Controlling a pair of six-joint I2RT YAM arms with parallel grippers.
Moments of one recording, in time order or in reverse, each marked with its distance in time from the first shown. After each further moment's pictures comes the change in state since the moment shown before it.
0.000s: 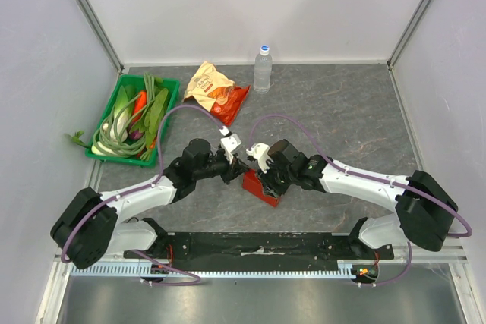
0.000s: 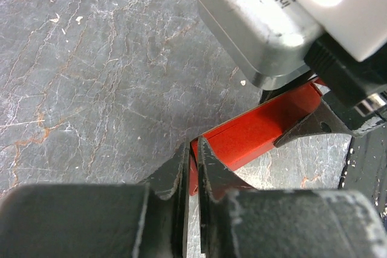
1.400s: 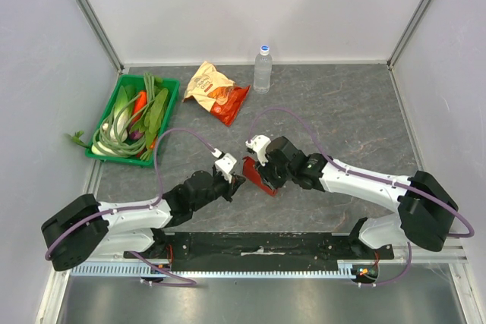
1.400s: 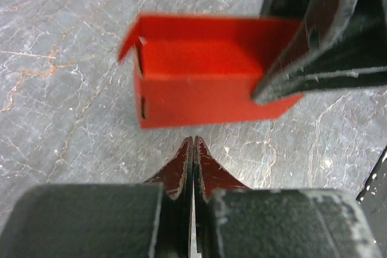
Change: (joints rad) left arm -0.270 -0.103 -0.226 0.219 -0.533 -0.180; right arm 0.017 -0.003 0.027 0.019 0.146 0.036
